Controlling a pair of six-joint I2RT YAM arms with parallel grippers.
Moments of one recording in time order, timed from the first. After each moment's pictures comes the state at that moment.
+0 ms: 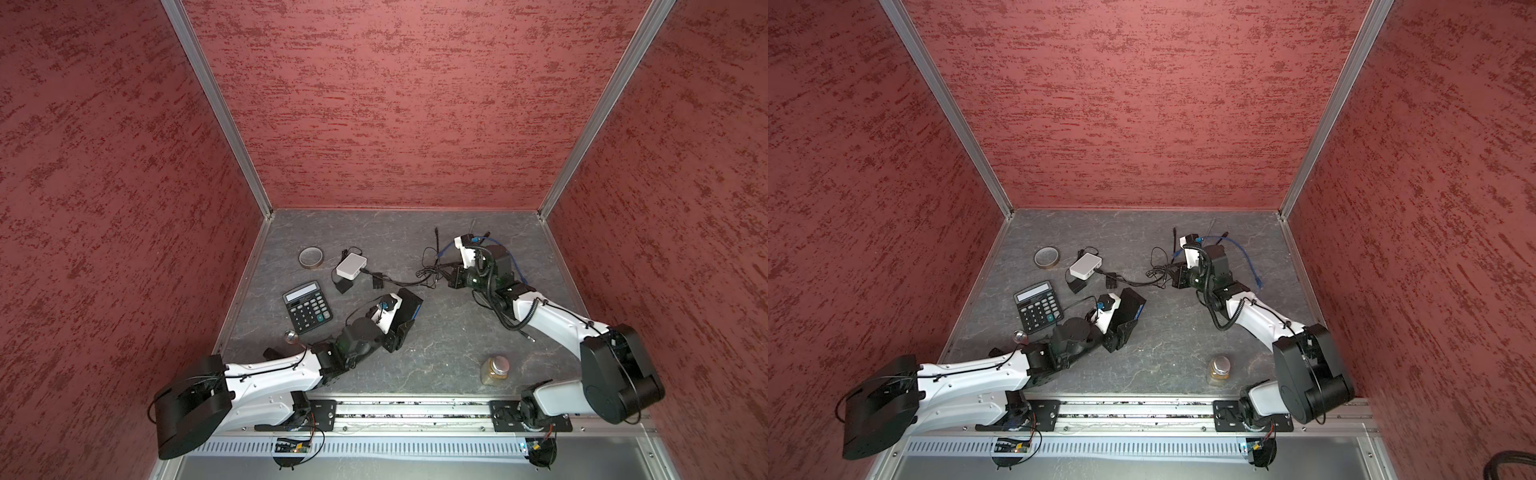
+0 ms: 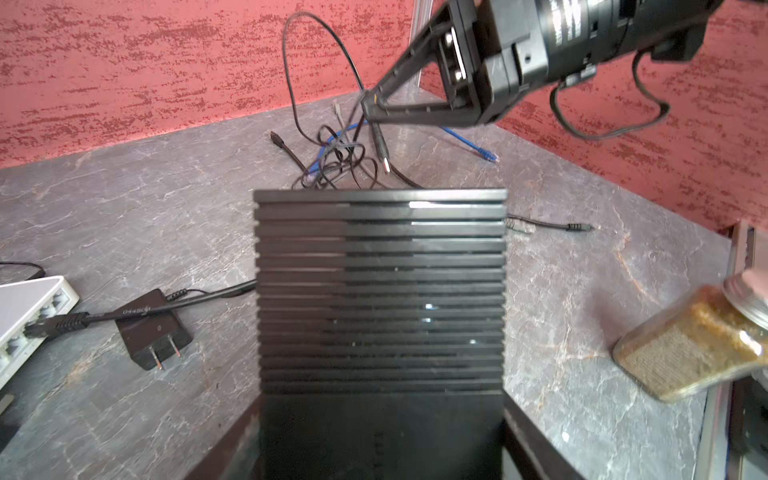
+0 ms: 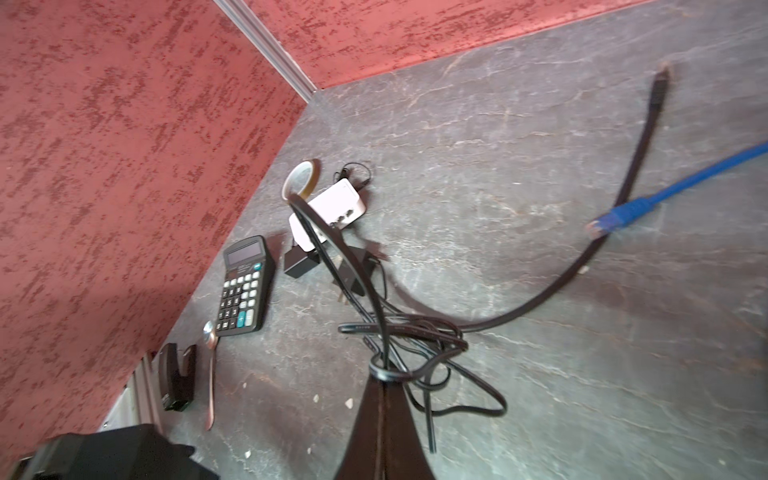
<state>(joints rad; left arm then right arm) -1.02 1.10 0.32 0.46 -0.25 -0.18 0.37 1.41 0.77 0.19 -0.50 0.45</state>
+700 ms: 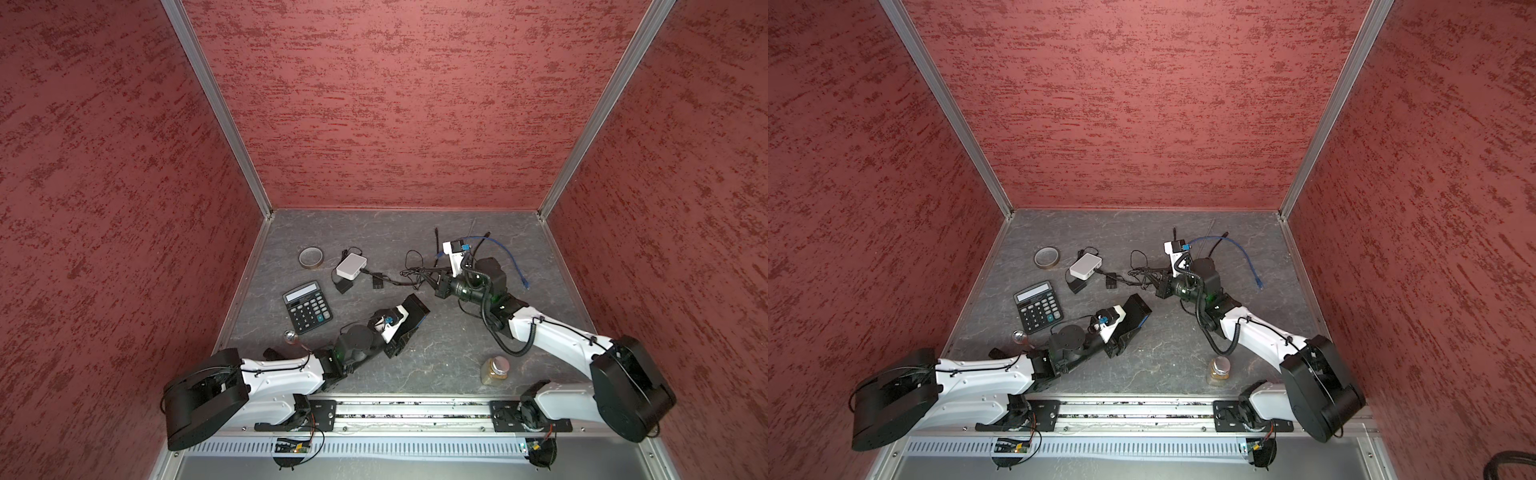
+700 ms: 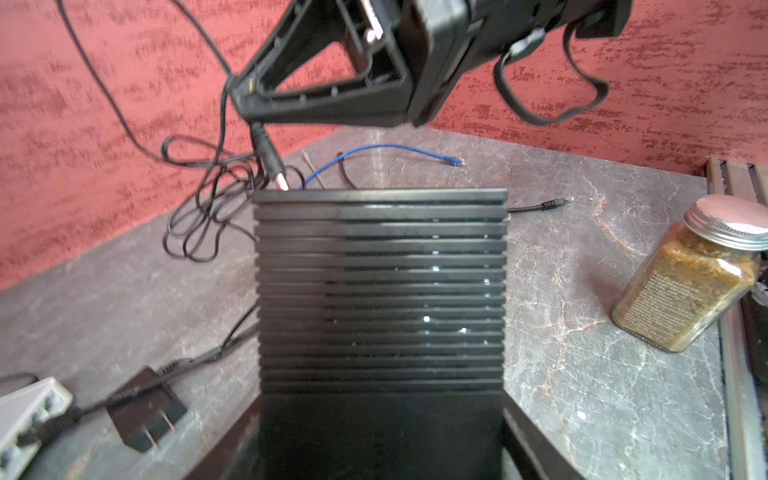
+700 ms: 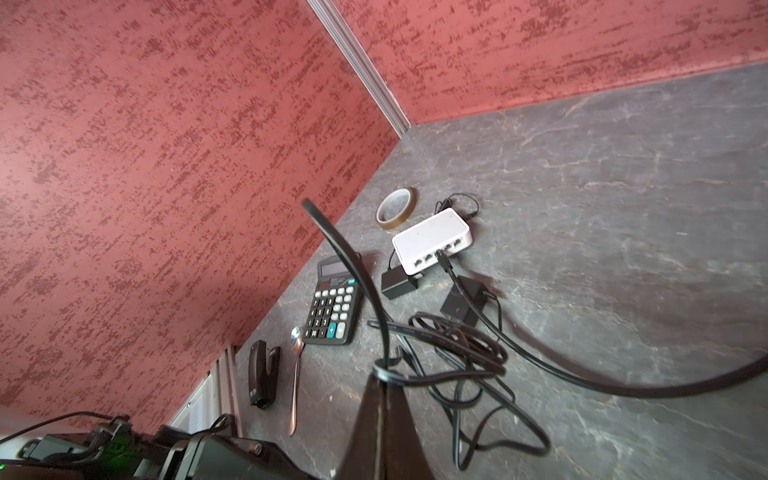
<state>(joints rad) -1.04 1.17 0.25 0.72 -0.18 0.08 0.54 1.33 0.66 0.49 -0.44 0.59</state>
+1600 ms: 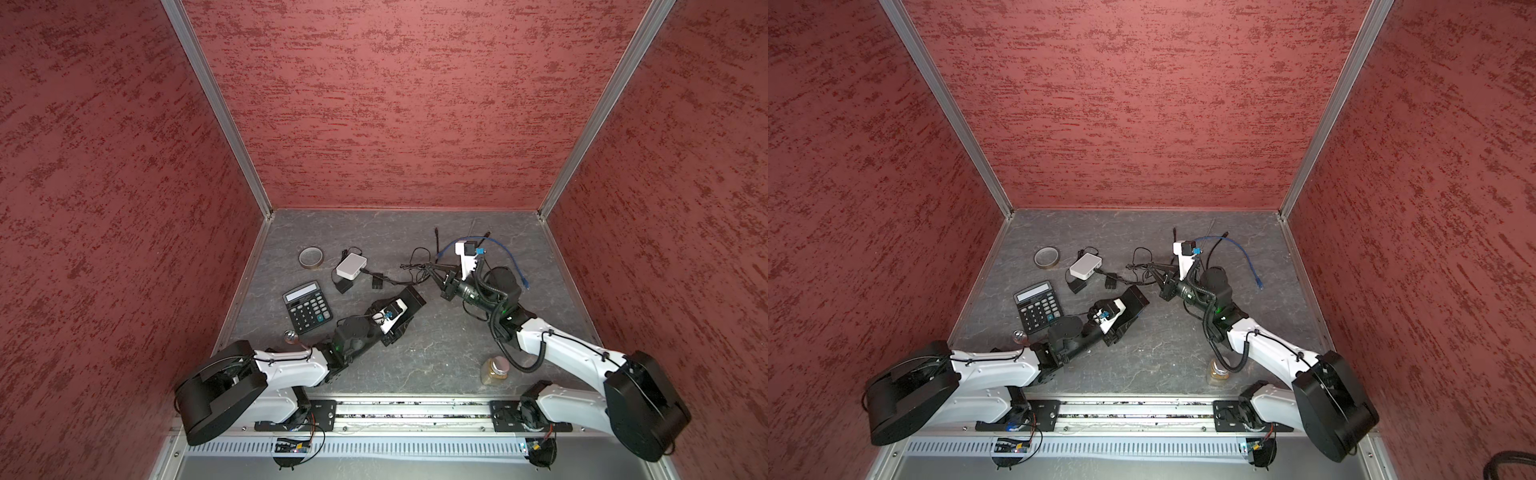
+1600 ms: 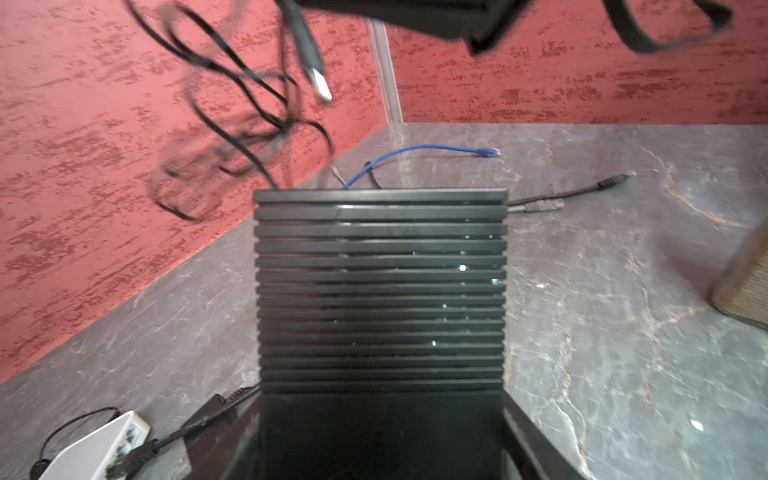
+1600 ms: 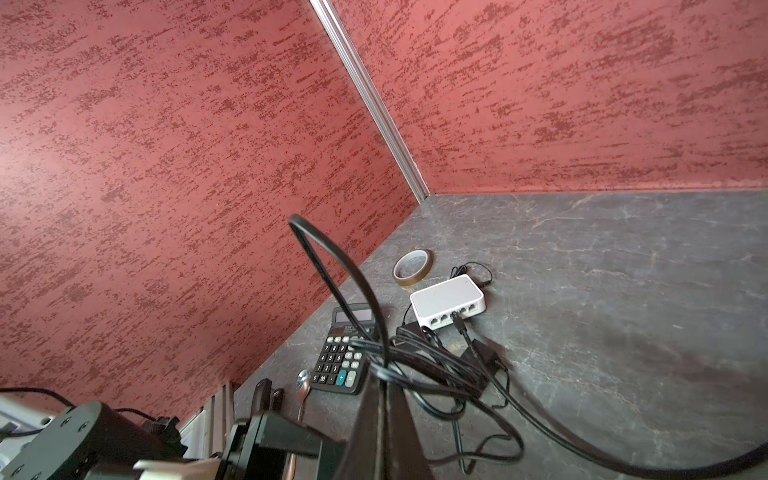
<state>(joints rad) -0.90 1.26 0.26 0.84 -0.11 0.22 0.55 1.22 0.56 0.67 -0.42 0.57</state>
